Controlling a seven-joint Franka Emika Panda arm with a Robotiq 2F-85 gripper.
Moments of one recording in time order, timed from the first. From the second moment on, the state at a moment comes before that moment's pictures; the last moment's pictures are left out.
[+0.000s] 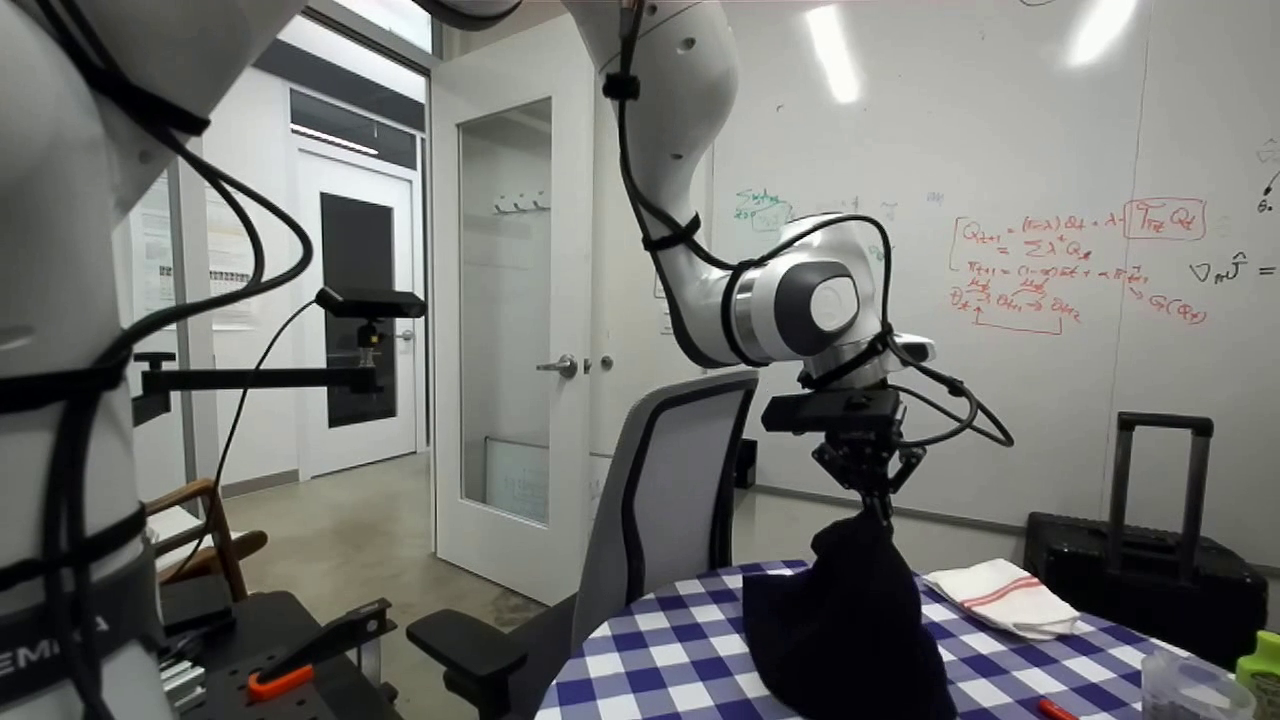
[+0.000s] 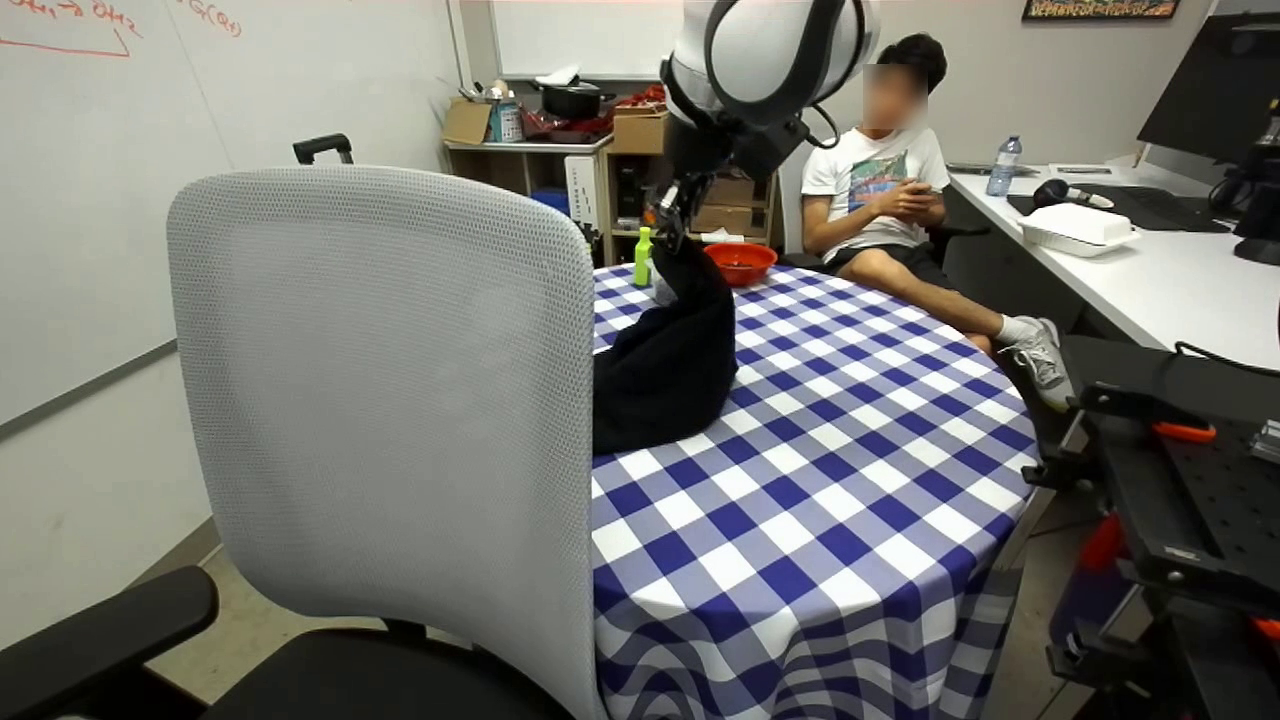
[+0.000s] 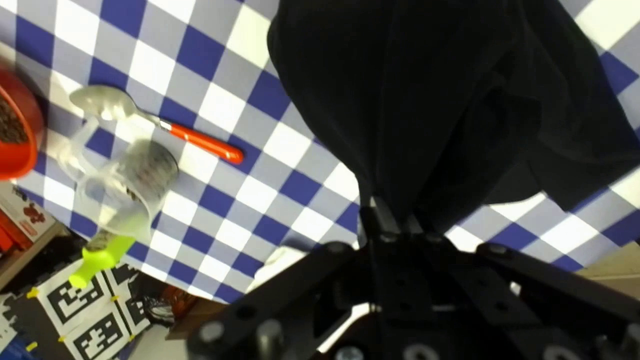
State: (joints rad) arm -0.13 0.59 -0.16 -1.98 -0.09 2.88 -0.13
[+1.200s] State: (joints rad) arm -0.10 0.59 -0.28 -2.28 -0.09 2.90 0.07
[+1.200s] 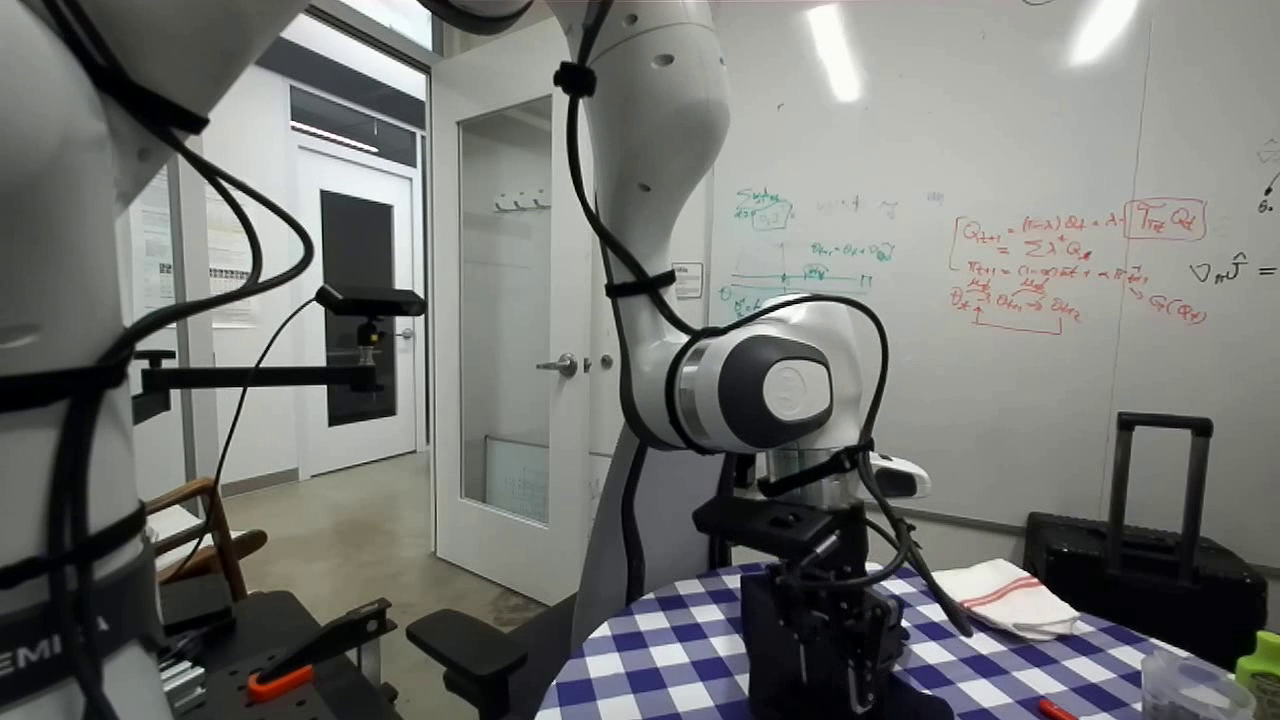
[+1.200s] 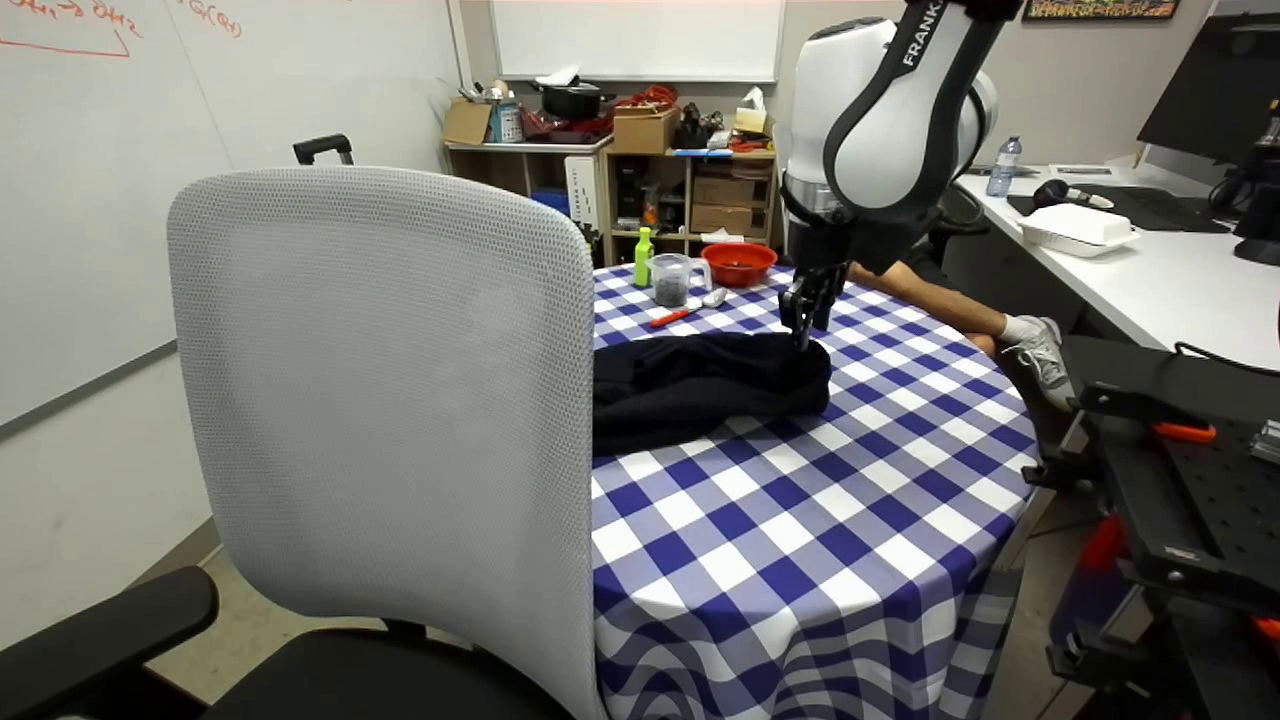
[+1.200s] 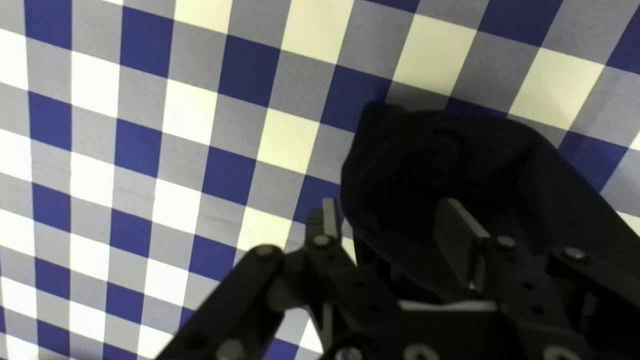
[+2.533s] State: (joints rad) arm -0.18 -0.08 0.01 -2.37 0.02 2.43 -0.37
